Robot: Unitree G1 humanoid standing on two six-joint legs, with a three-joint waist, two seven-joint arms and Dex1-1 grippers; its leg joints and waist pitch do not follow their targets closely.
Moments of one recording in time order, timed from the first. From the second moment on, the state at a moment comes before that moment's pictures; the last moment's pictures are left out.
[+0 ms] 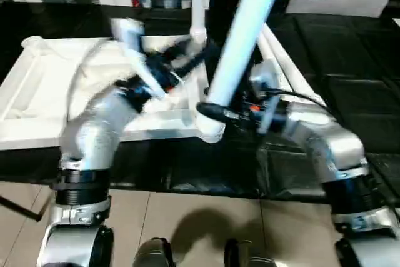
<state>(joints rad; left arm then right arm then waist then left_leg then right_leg) -0.60 0.22 0.03 -0.03 -0.59 0.53 -0.63 -0.55 -0.26 0.14 0.10 0.33 0.38 0.88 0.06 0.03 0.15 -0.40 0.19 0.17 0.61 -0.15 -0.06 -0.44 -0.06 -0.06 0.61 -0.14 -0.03</state>
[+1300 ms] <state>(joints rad) -0.69 0.57 -0.29 0.68 -0.13 0.01 -1.17 -0.32 -0.19 0.01 -0.07 0.27 0.46 0.49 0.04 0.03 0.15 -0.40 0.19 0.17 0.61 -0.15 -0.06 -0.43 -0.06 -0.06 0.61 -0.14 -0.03</state>
